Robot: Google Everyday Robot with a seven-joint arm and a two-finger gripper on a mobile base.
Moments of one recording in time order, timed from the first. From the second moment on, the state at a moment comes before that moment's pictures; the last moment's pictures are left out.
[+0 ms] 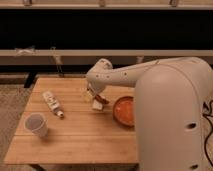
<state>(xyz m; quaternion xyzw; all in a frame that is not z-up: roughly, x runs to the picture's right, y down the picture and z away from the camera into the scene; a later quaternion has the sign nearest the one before) -0.056 0.031 0.852 -0.20 0.02 0.41 0.89</state>
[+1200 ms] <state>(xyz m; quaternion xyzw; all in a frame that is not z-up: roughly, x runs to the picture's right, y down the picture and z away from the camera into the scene) -0.025 0.024 0.867 -0.21 0.04 0.42 0.88</state>
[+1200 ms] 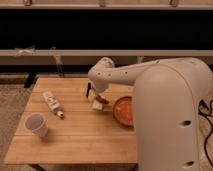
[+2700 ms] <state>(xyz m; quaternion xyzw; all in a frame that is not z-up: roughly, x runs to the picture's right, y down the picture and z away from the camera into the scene) 0.256 0.107 0.886 -0.23 0.16 0.63 0.73</state>
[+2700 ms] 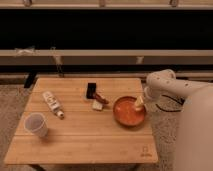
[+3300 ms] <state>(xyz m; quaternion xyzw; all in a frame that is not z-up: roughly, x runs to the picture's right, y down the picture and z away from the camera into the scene) 0.245 0.131 0.912 -0.27 0.17 0.63 0.71</state>
